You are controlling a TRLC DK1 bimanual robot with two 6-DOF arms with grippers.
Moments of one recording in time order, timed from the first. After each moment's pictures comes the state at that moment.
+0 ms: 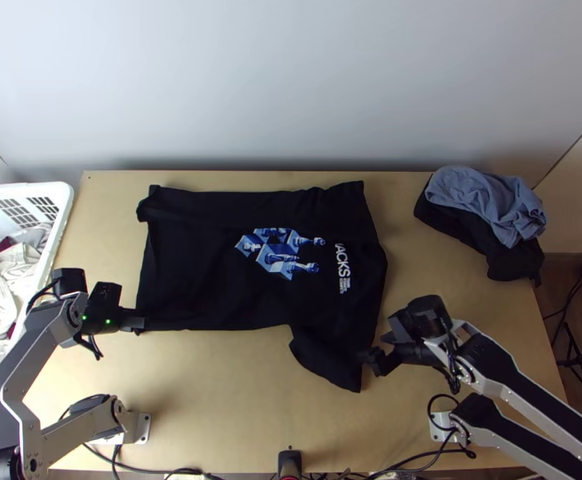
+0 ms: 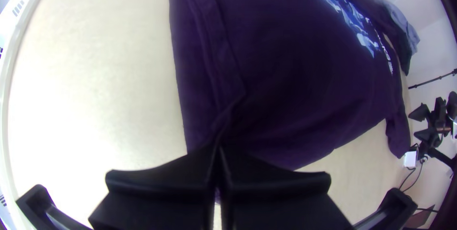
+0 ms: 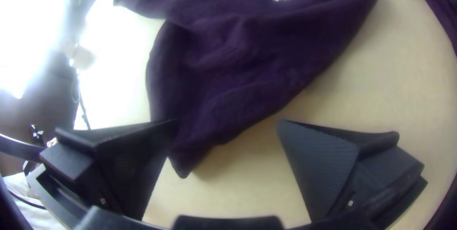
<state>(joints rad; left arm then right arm) 0.32 1.20 0.59 -0.60 0.34 0.35 0.64 0.91 0.49 -0.57 -0.31 0.19</state>
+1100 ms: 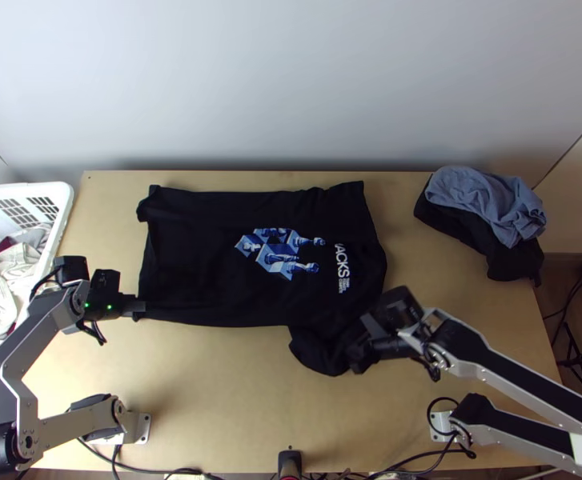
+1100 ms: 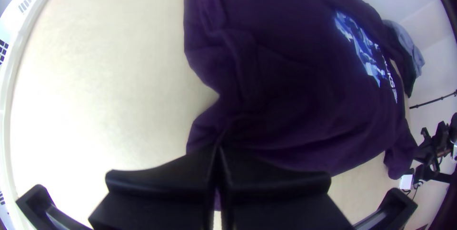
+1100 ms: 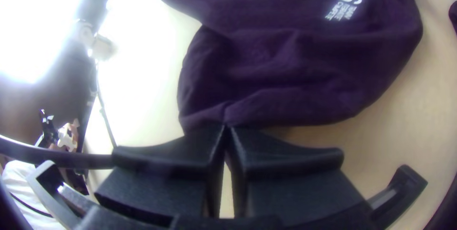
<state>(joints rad) 0.30 1.30 0.66 -0.51 0.33 0.24 0.74 1.11 0.61 -0.51 -0.39 0.20</state>
